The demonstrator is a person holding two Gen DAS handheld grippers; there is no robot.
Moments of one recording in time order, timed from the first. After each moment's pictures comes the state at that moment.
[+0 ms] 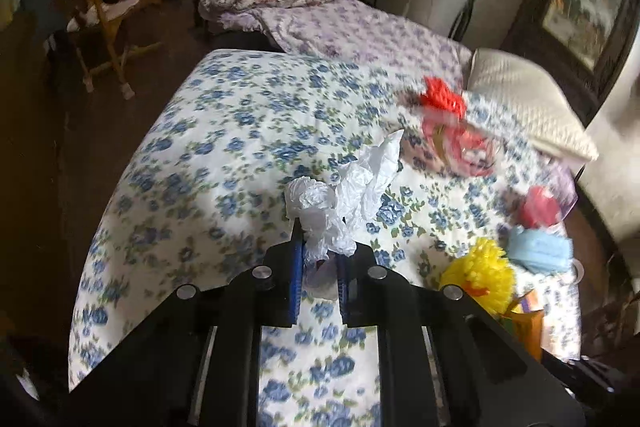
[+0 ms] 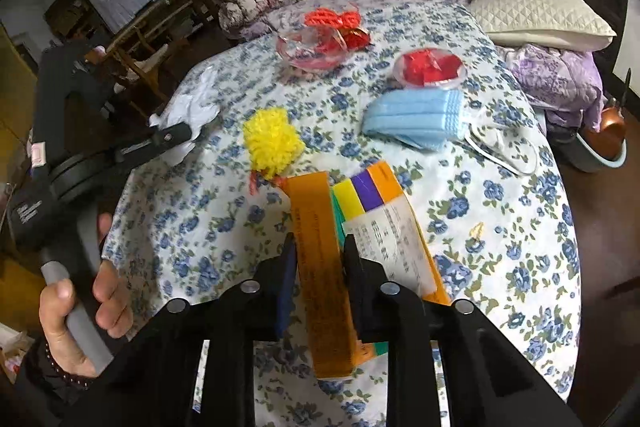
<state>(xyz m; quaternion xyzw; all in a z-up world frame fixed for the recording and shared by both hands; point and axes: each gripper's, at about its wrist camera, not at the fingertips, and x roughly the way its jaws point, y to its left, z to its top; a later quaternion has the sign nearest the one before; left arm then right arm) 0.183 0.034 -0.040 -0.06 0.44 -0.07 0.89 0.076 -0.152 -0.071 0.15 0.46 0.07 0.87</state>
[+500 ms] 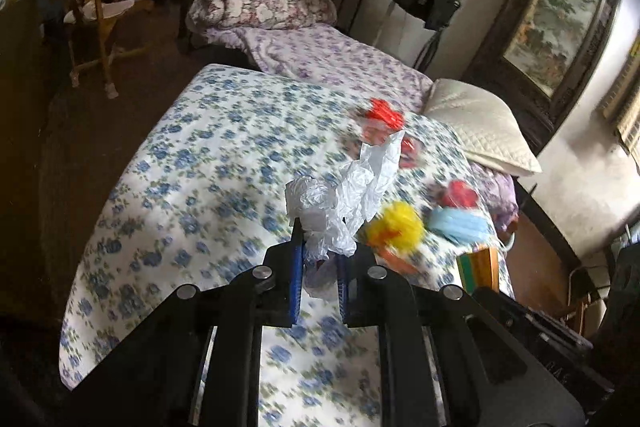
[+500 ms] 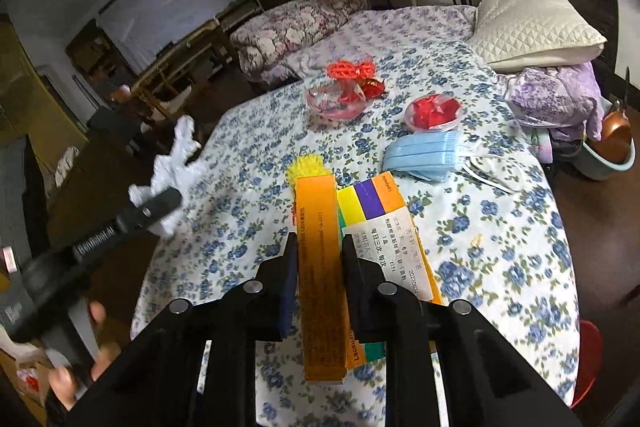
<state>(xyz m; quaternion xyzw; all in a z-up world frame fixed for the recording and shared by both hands) 0.100 0.035 0.002 -0.10 0.40 -0.12 0.91 0.038 -0.161 -0.035 0.20 0.39 0.08 0.90</state>
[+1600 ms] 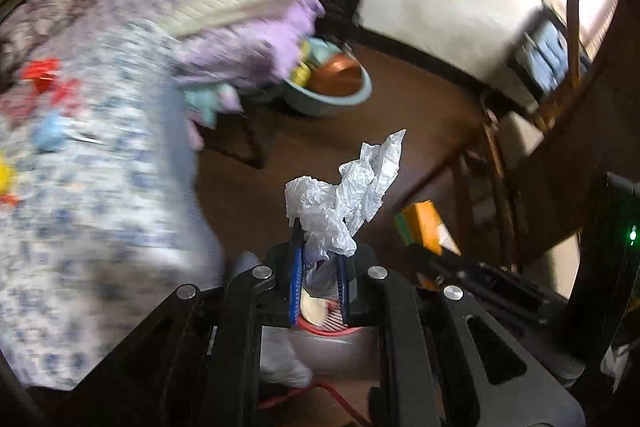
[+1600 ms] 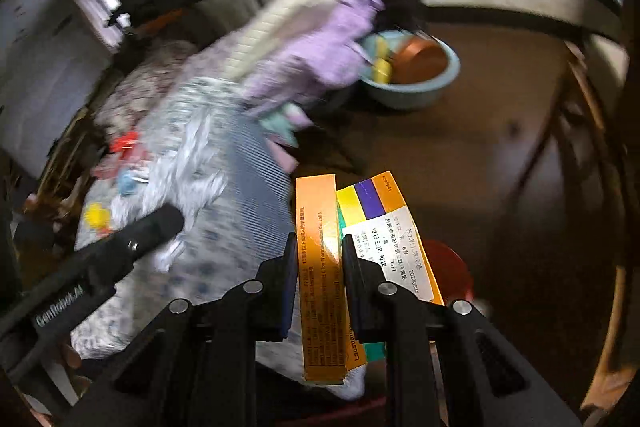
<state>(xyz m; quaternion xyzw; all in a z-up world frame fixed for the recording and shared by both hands) -0.044 -0.327 -0.040 0.09 0.48 -0.39 0.78 -0.174 -0.431 -0.101 0.31 0.40 -0.17 0.84</state>
